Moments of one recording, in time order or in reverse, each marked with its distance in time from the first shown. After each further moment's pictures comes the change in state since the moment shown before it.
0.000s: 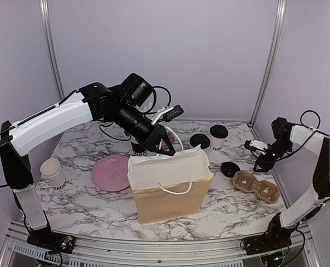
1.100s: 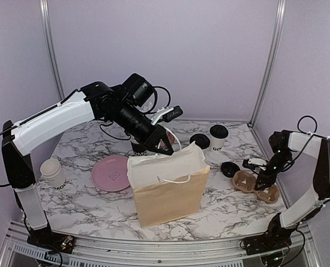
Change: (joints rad) left arm 0.004 0.021 0.031 -0.042 -0.064 0.020; right arm 0.000 -0.028 -0.114 -0.187 -0.005 -0.107
